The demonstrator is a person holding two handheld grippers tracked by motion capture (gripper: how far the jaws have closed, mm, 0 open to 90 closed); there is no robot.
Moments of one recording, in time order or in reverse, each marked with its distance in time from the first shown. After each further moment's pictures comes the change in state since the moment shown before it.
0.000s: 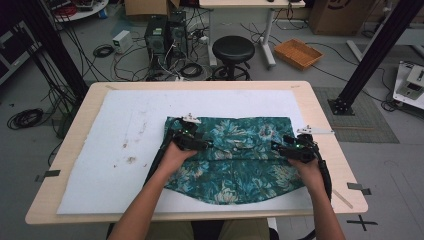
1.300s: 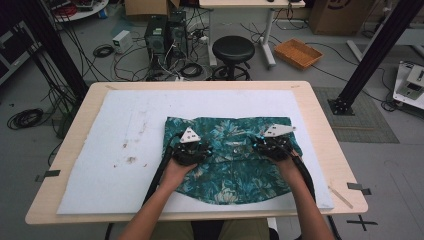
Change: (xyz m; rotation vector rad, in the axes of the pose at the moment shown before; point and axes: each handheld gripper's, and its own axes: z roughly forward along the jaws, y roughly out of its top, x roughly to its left) left arm -0.023 -0.038 -0.014 -0.188 0.006 0.081; right arm 0.060 0.019 0.037 0.070 0.028 -0.400
